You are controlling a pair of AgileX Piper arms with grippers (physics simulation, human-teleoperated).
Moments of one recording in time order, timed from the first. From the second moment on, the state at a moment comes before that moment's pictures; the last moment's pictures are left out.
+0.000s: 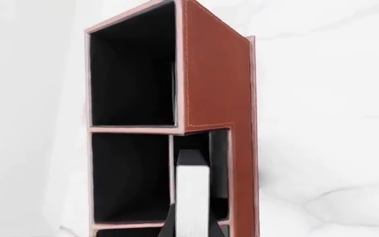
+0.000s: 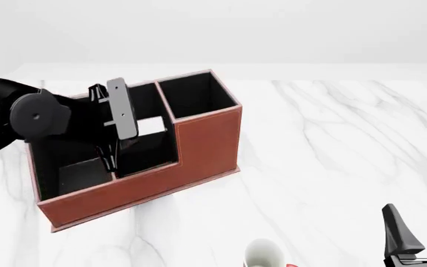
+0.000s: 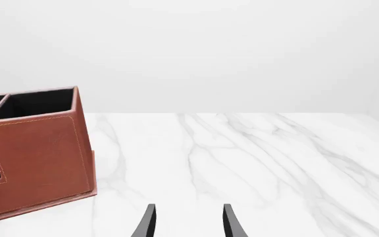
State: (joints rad) left arm -0.40 1.32 -1.13 0.70 0.97; right arm 0.00 0.01 0.00 0.00 0.00
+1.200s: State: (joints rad) left arm -0.29 1.54 -1.26 0.56 1.07; right arm 0.00 0.01 0.00 0.00 0.00
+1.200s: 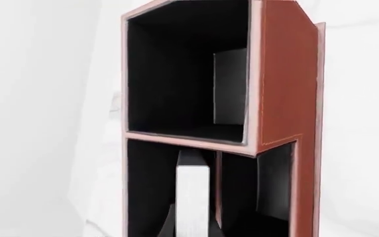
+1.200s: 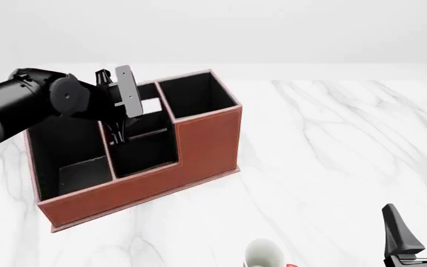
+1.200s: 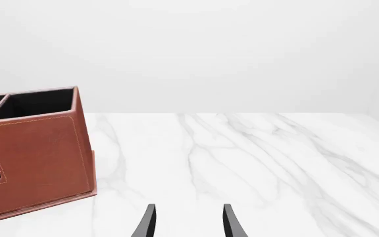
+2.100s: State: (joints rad) left arm -0.24 1.70 -1.27 0.37 1.10; right arm 0.00 0.01 0.00 0.00 0.00
